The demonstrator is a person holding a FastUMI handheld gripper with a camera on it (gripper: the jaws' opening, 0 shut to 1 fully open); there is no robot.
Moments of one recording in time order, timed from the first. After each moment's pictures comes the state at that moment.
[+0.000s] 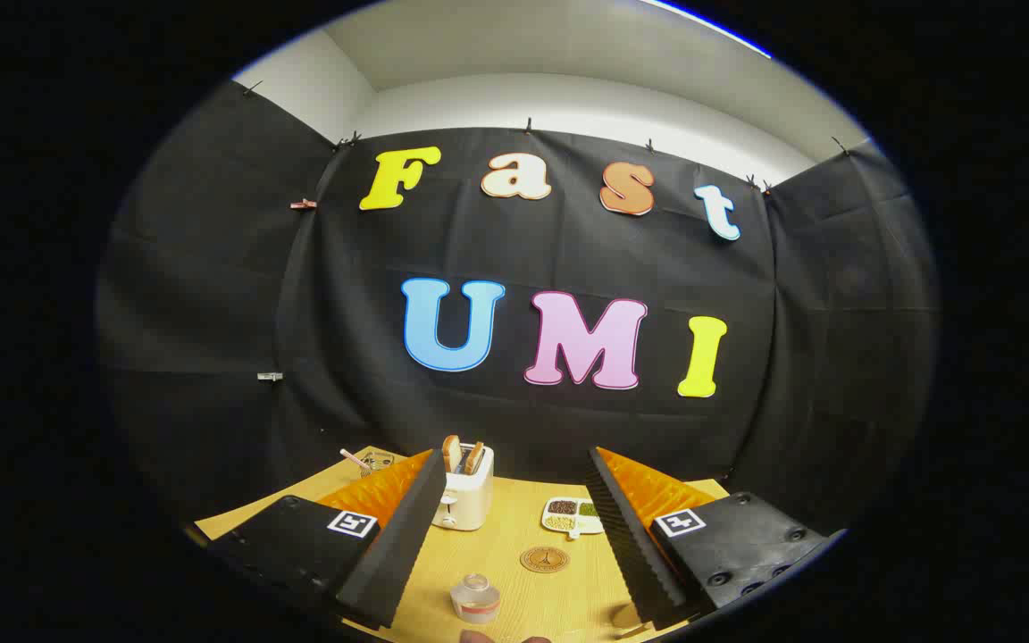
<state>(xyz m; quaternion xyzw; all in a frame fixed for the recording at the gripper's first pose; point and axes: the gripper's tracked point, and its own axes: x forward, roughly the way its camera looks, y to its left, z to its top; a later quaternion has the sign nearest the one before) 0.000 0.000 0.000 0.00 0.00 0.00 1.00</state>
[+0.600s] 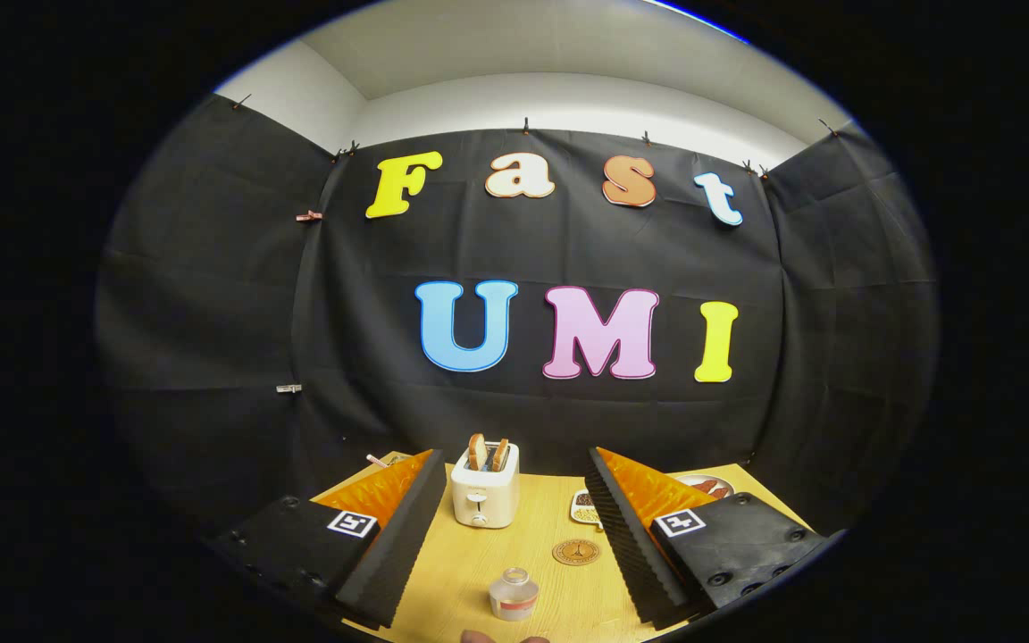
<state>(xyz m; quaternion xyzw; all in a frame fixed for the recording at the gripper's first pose) -0.014 0.022 -0.010 0.04 0.00 0.01 1.00</state>
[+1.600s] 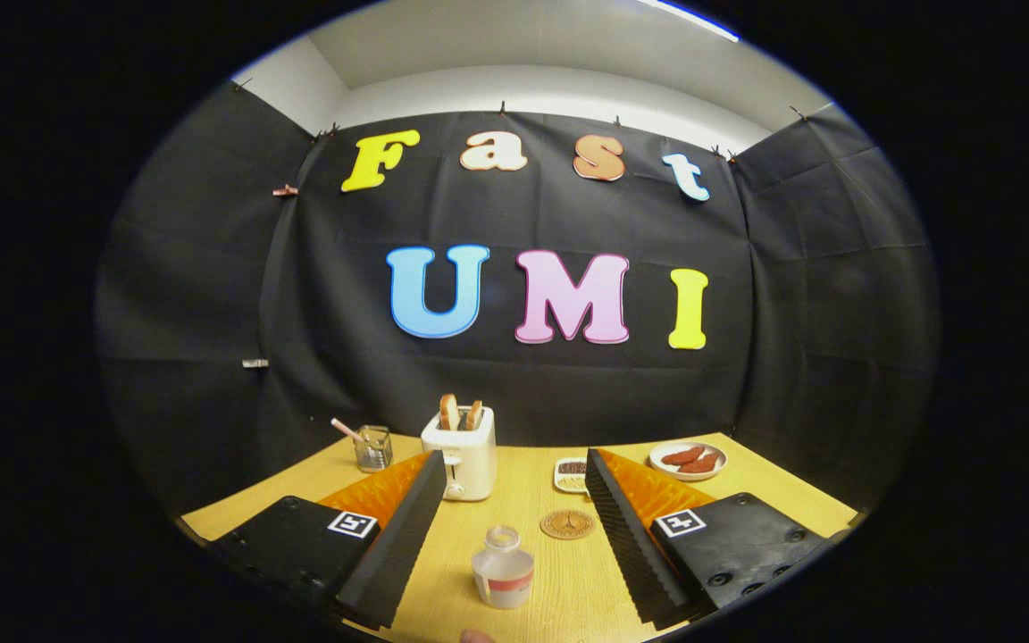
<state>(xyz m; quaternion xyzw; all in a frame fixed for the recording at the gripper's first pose) -0.012 0.022 -0.144 0.03 0.03 -0.05 1.00</state>
